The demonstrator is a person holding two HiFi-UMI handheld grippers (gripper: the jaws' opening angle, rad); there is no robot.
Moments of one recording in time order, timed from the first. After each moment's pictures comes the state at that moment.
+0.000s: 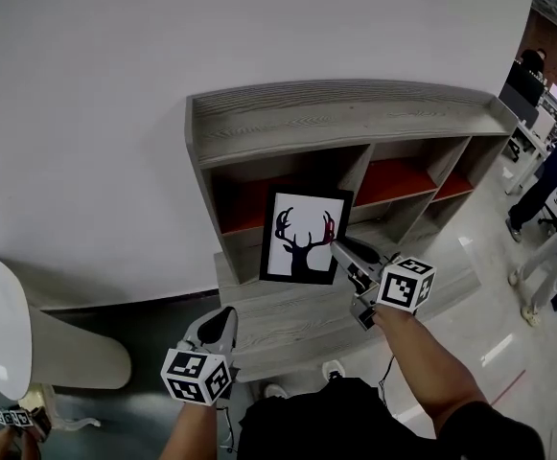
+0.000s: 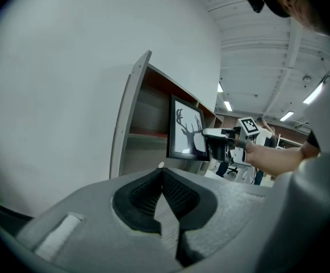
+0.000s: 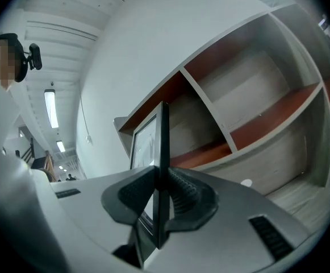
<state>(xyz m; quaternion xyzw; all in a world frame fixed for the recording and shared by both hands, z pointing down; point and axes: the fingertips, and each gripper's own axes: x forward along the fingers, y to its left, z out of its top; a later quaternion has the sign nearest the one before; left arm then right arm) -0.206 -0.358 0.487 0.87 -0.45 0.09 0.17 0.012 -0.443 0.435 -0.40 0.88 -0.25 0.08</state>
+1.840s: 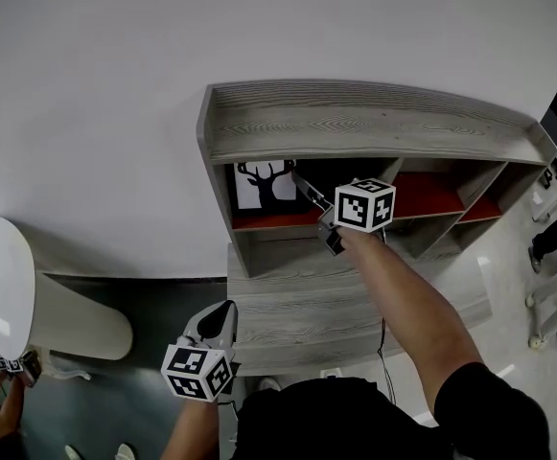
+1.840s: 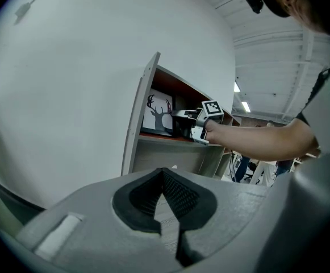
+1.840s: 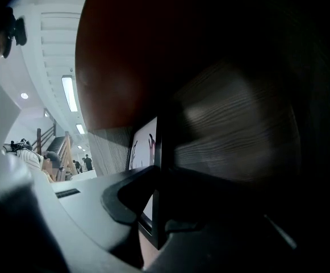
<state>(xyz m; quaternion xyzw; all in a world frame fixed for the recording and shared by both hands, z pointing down) -0.205 -0.365 0.483 0.82 -0.53 0.08 0.18 -0.080 -0.609 0.392 -0.31 0.93 -0.17 0.02</state>
